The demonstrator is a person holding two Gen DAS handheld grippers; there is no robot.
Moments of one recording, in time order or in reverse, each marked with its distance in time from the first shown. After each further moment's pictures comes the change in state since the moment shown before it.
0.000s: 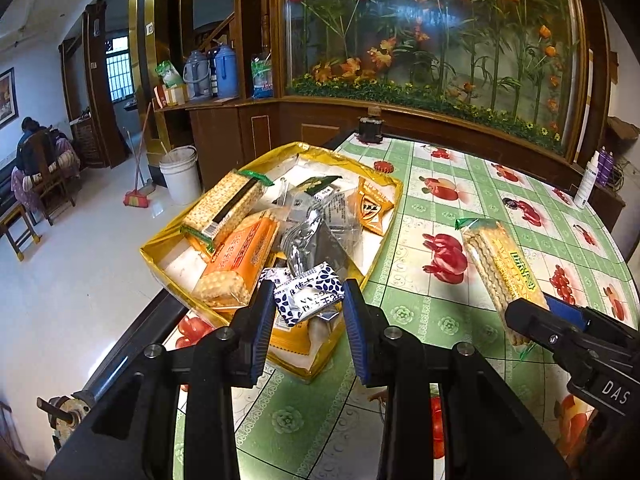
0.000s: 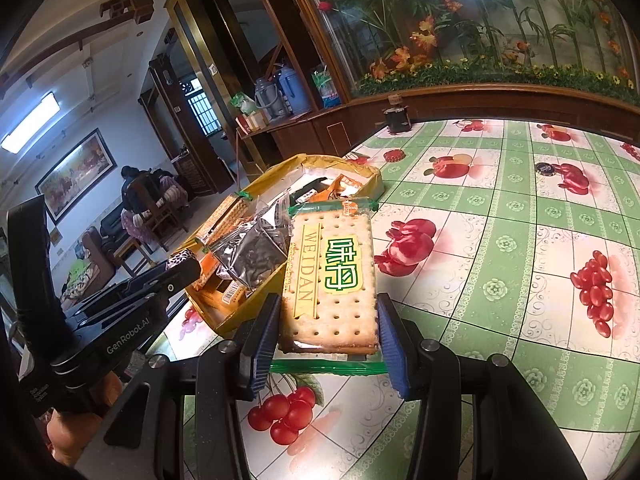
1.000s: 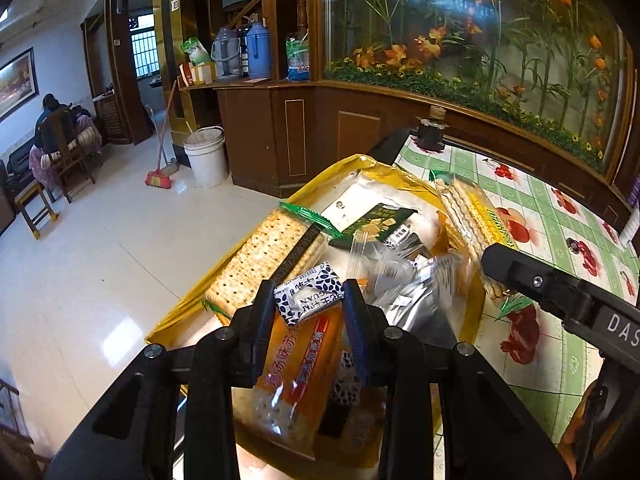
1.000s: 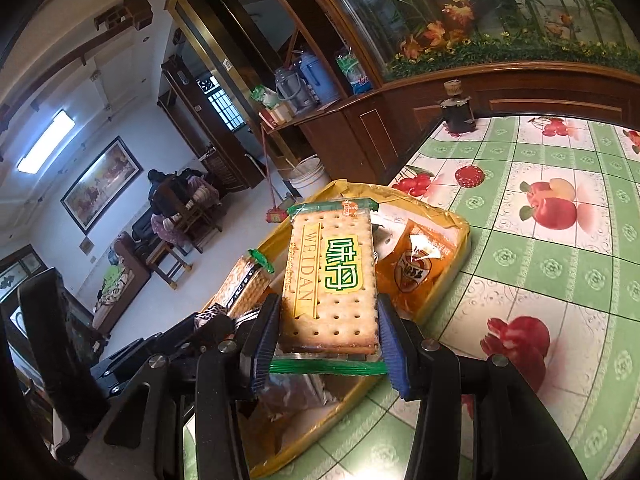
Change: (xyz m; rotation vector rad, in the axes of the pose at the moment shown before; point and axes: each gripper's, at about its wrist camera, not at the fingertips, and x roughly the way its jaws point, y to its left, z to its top) left arm 0.077 0.043 0.060 -0.064 0.067 0.099; right arm 0.131 0.020 0.100 0.052 0.063 0.148
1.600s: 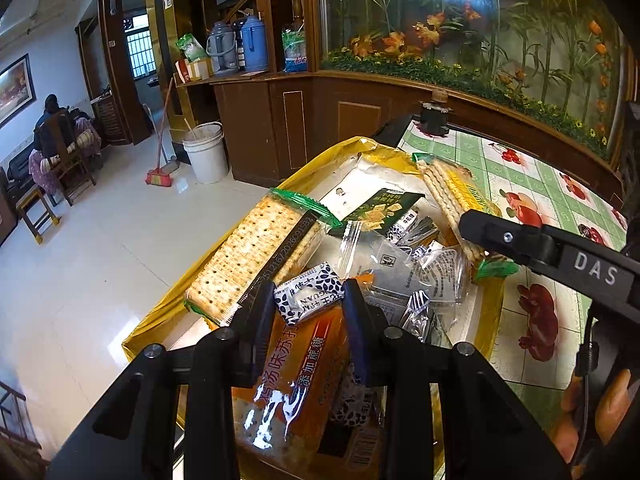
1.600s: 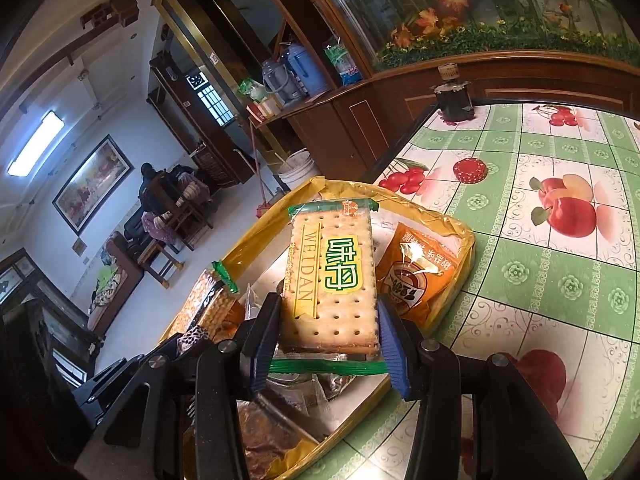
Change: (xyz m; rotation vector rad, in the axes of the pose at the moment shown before) left arm 0.019 -0.006 -0.003 0.033 0.024 0.012; right arm 0.042 -0.021 0.013 0.022 0.025 -0.024
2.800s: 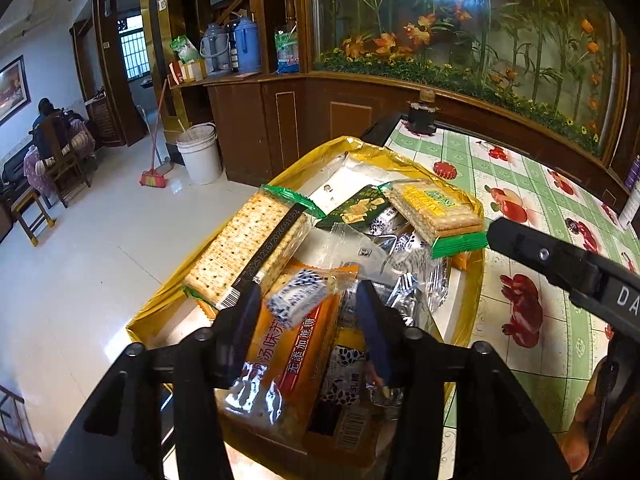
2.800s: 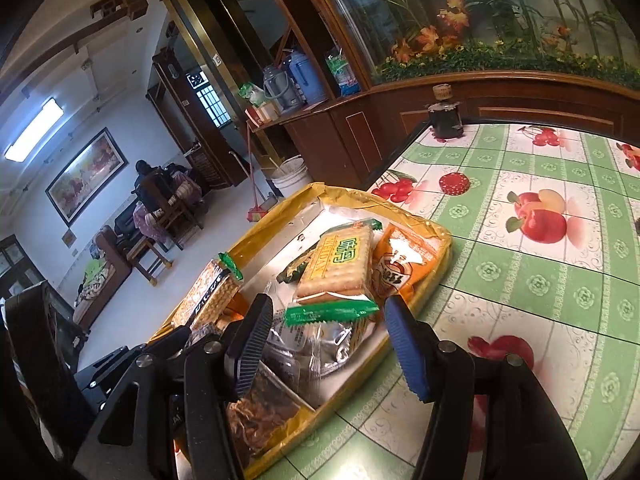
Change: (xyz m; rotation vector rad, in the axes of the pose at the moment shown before) left arm -0.017 -0.004 -0.004 0.008 -0.007 -0.026; right arm -0.043 0.010 -0.014 -0.054 -0.040 -0.051
